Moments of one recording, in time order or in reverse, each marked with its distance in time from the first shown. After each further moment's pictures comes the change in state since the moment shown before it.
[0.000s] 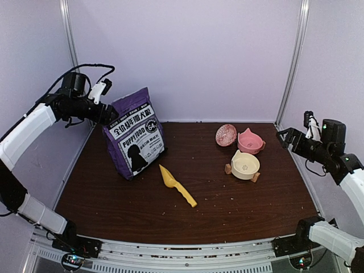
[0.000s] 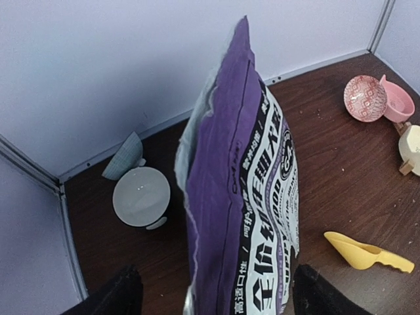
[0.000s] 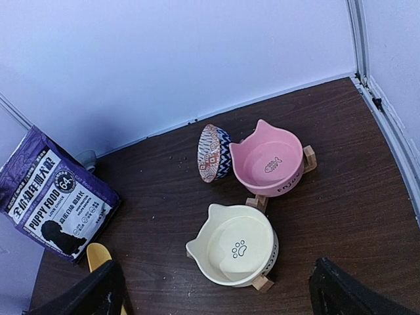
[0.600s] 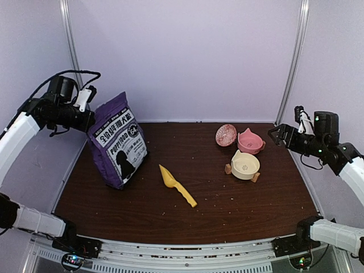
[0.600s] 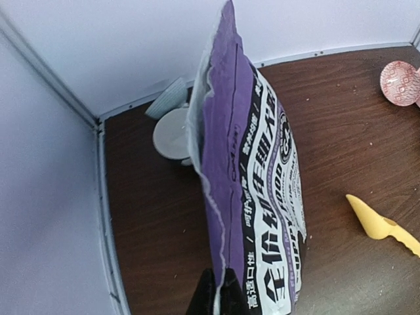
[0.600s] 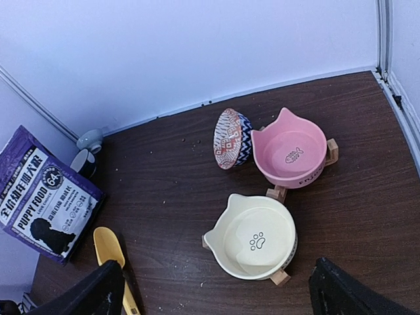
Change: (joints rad) left arm -0.014 -0.164 -0.041 -0.198 -0.213 -0.066; right arm 0.111 0.100 0.100 -0.058 0.038 0.003
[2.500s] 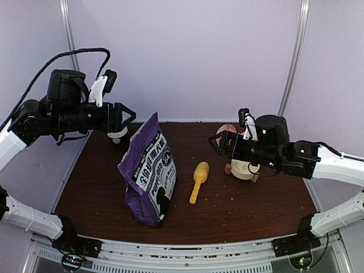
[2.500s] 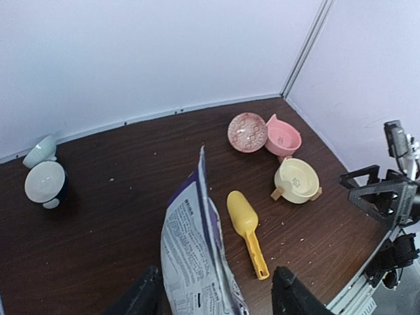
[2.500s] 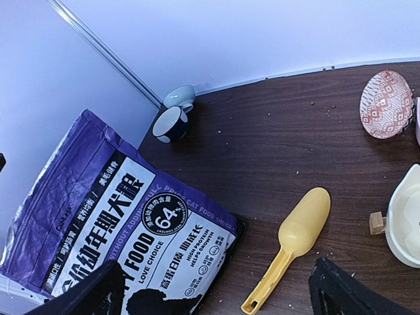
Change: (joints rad) left arm -0.647 -0.095 0.068 0.101 -0.171 -0.470; right arm 0.781 0.337 0.100 0.294 0.461 0.320
